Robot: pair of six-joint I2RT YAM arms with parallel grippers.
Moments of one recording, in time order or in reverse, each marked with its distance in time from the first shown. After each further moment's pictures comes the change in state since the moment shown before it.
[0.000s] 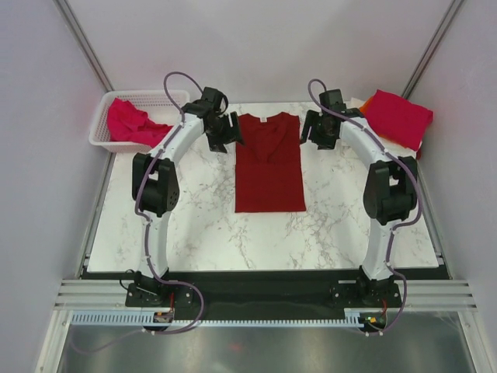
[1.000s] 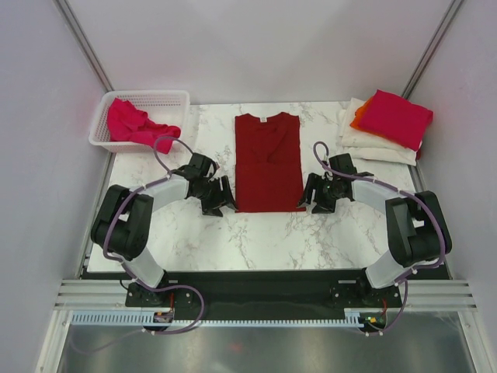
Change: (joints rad) left arm -0.042 -0.536 -1.074 0.420 0.140 -0.055; right arm -0.002 -0.452 -0.925 0.324 -0.364 0.027
